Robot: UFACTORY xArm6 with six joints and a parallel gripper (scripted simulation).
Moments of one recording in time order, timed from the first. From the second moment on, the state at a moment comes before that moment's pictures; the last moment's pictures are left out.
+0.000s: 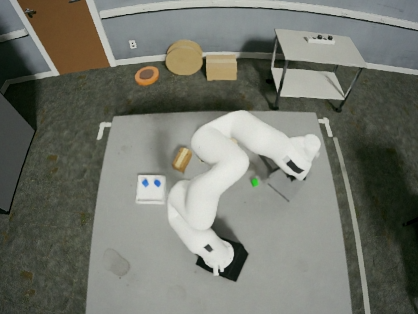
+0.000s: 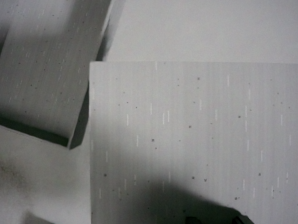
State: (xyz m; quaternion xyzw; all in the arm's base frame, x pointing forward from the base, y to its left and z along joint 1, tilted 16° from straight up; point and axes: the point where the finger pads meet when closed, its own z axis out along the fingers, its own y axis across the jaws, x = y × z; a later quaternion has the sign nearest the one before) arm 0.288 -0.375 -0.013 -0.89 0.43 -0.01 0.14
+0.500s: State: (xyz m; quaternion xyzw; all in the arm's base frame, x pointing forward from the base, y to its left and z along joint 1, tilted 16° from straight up) arm 0.314 -0.384 -0.010 -0.96 0.26 -0.03 0.13
